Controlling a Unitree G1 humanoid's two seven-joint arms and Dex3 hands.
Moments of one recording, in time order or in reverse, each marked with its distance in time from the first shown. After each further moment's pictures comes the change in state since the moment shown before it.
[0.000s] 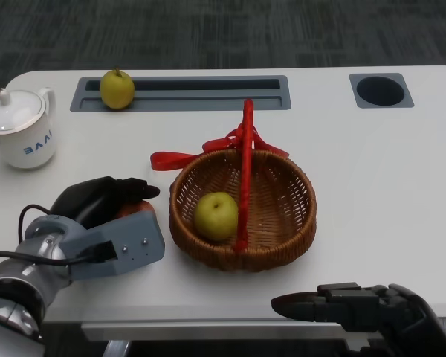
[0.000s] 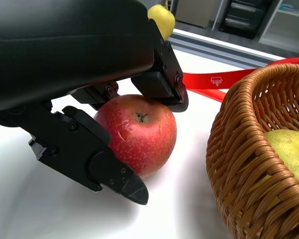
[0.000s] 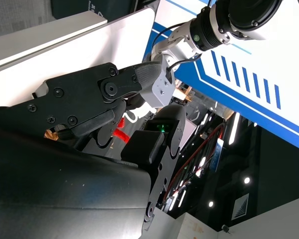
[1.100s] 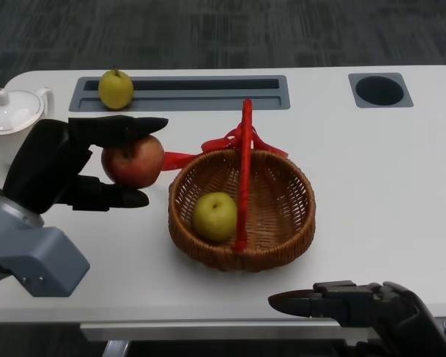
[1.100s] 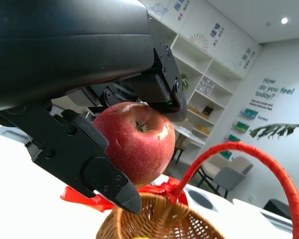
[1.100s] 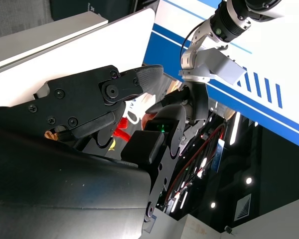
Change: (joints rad) left arm 0.125 0.189 0.133 -0.343 -0.138 -0.610 0.098; right arm -0.027 0.016 0.004 0.056 0.007 -0.012 0.009
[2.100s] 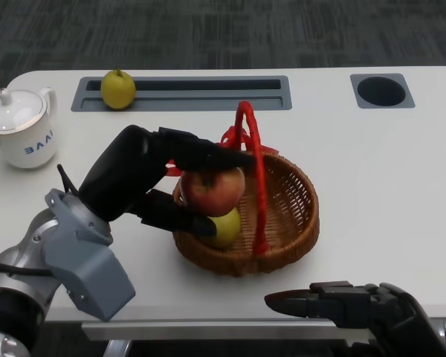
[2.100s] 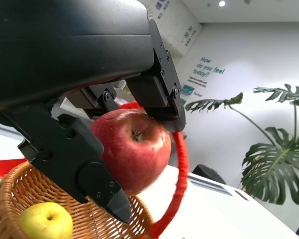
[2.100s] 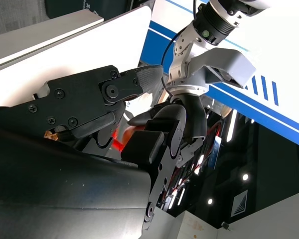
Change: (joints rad) left arm 0.043 -0.162 0.015 -0.198 -0.063 0.015 -0.249; right arm 0.002 0.023 0.000 0.013 -0.018 -0.018 -0.015
